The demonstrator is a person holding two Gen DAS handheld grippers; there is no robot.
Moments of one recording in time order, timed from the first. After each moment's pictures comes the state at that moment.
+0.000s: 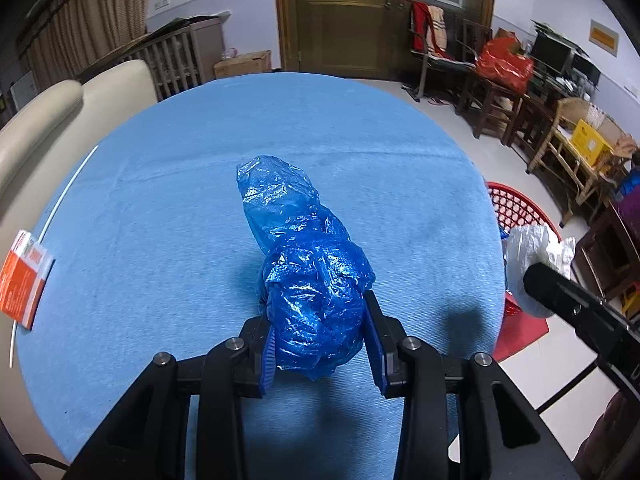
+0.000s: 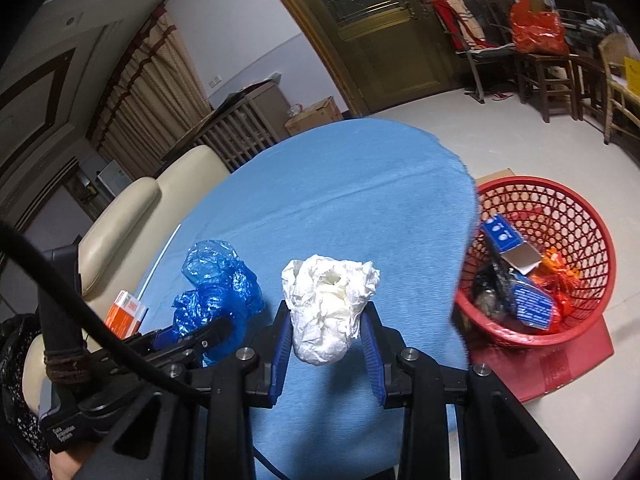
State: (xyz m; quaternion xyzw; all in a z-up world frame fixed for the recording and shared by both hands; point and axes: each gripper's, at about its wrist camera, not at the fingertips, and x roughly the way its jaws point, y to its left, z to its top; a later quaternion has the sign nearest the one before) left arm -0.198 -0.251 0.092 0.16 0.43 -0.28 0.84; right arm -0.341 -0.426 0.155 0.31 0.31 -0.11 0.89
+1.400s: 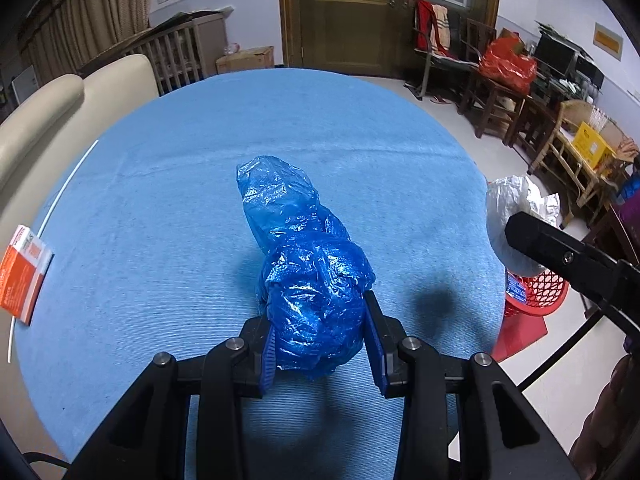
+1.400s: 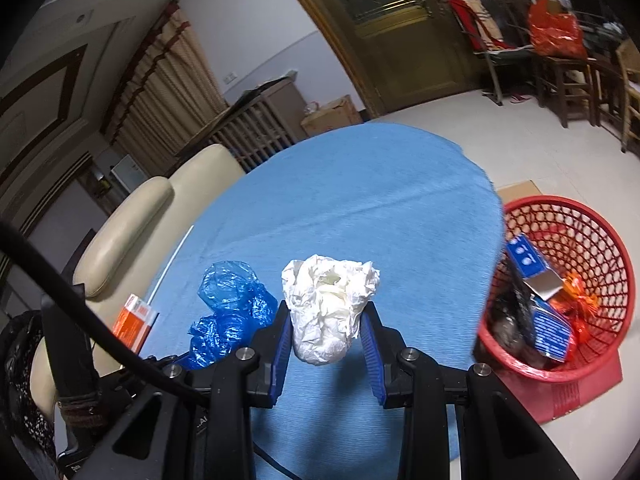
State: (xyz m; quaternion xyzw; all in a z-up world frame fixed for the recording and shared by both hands) left arm -0.195 -0.237 0.103 0.15 0.44 -0.27 0.85; right arm -0.309 -0.433 0.168 0.31 0.31 -0.07 0.90
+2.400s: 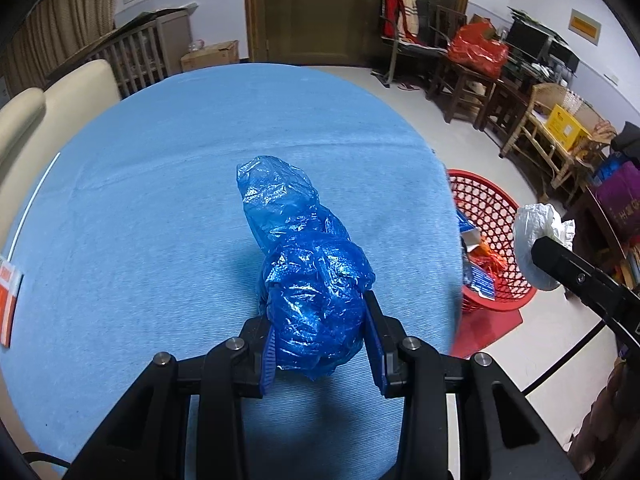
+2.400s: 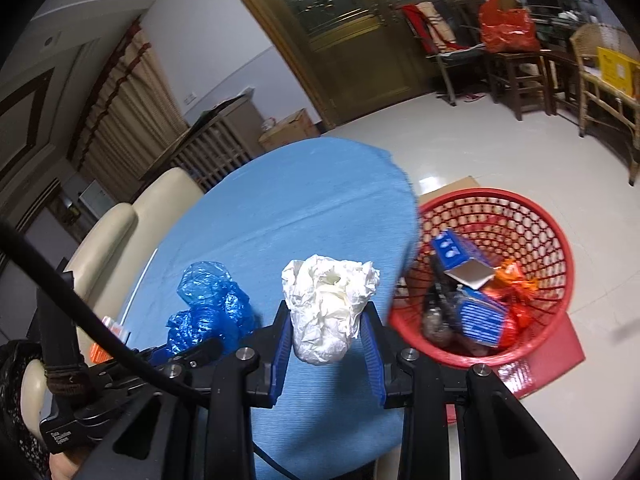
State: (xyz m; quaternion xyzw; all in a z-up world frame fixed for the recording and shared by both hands) left arm -0.212 -0.287 0.093 0.16 0.45 -0.33 0.81; right arm -0.369 -0.481 0.157 0.33 0.30 -0.15 0.88
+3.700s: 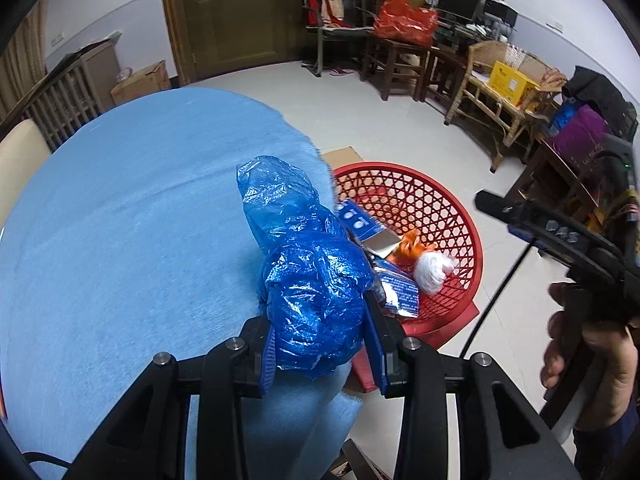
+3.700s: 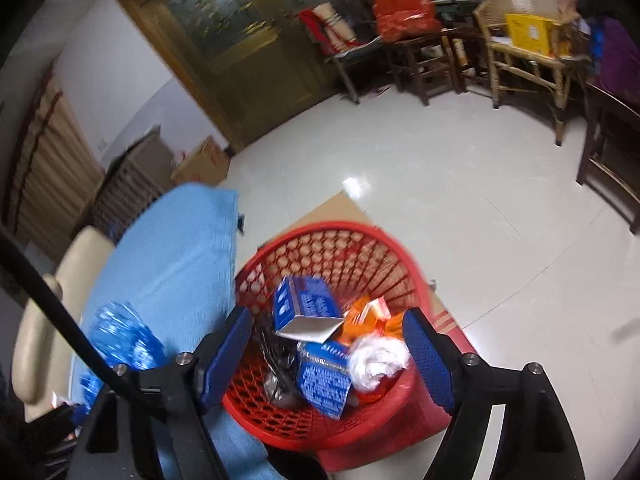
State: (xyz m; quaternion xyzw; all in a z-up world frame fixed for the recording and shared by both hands) left arm -0.261 -0.392 0.096 0.22 0.44 -0.42 0.77; right arm -0.427 -0.627 0.121 0.38 0.30 -0.30 0.83
